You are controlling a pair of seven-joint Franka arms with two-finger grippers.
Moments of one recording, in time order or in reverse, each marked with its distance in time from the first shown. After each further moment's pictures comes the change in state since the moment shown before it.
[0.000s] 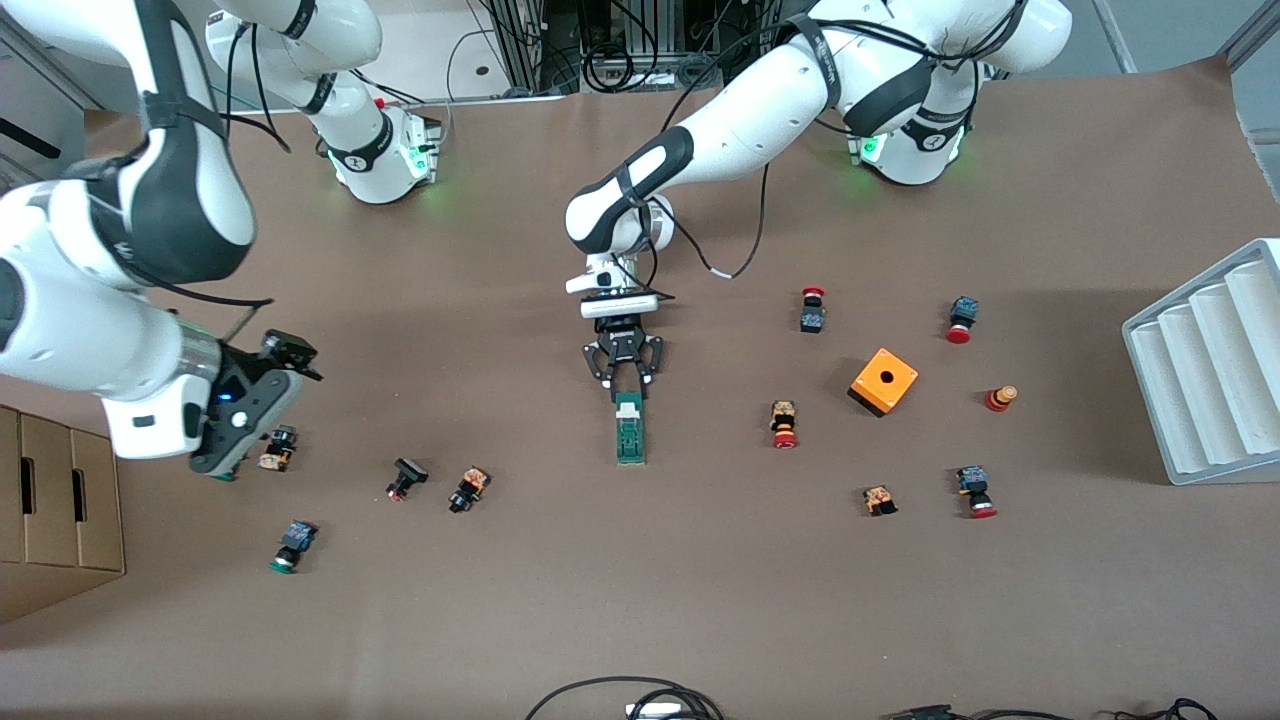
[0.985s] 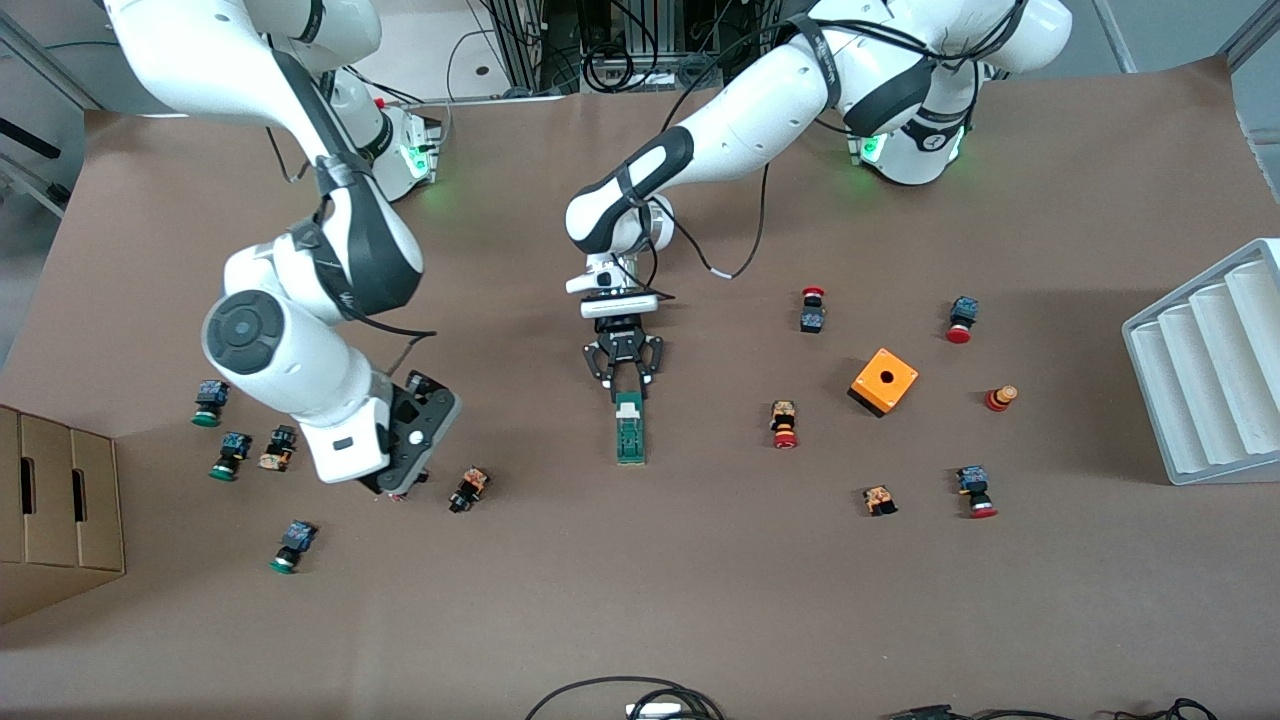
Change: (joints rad) left arm 0.000 0.000 0.000 0.000 0.000 0.000 0.000; right arm 0.193 0.146 0.002 -0.043 0.000 0.342 0.000
